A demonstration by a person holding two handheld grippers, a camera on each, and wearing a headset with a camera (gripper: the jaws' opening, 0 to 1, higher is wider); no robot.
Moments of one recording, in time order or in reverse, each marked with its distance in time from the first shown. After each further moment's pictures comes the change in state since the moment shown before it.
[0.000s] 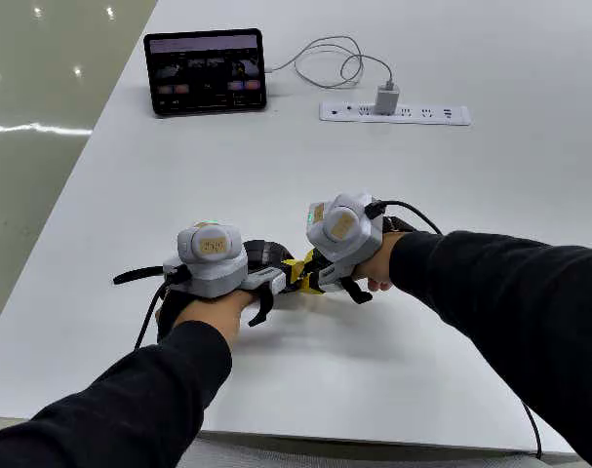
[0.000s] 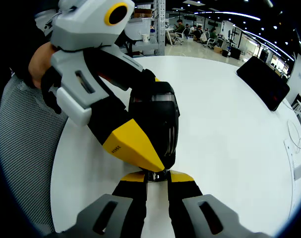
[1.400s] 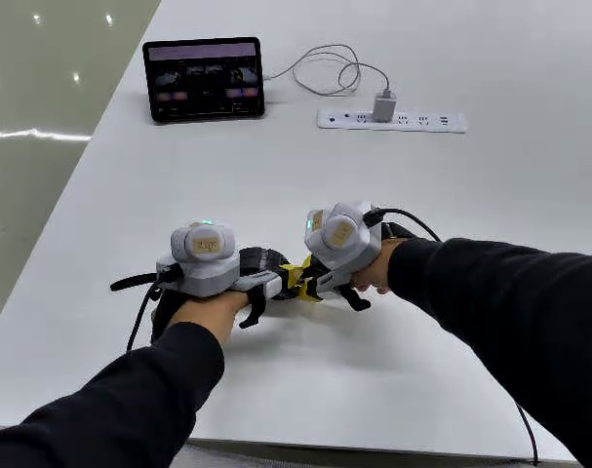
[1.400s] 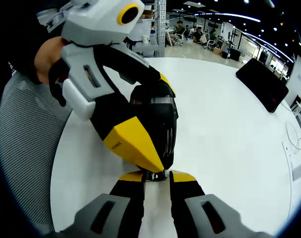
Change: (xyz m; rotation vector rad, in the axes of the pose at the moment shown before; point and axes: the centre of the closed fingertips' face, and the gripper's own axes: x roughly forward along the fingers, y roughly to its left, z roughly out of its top) left arm 0.000 0.013 0.008 0.030 0.006 0.007; right arm -0.004 -0.002 0.003 0.003 -0.014 -0.011
